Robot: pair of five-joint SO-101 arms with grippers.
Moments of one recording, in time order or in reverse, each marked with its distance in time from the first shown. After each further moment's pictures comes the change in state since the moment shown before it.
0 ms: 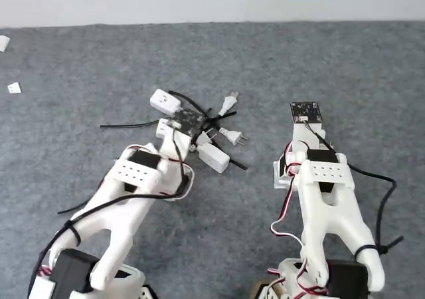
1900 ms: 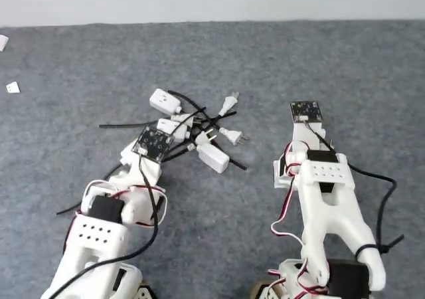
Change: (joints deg) left arm -4.6 -40.8 20.7 5.0 -3.5; right arm 0.0 1.0 0.6 -2.5 0.2
